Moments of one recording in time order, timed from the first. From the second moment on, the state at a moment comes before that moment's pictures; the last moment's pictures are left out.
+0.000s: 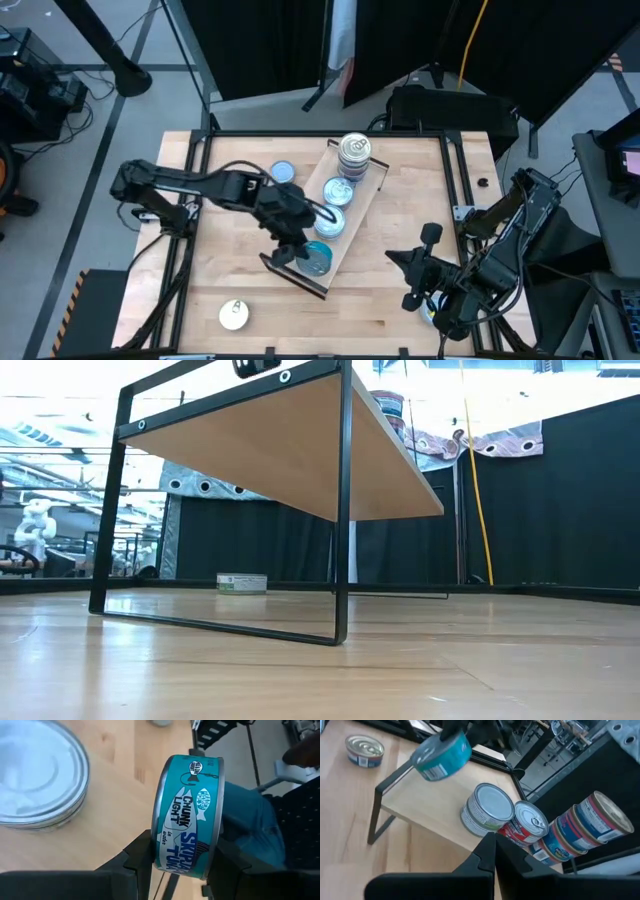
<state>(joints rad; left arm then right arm) -0.14 1.56 1.53 -0.79 0.35 -0.36 0.87 1.51 1.50 -1.16 1.10 0.62</state>
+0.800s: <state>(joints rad) -0.11 1.64 1.53 -0.87 0.37 -0.54 0.87 1.51 1.50 -1.27 1.09 0.61</state>
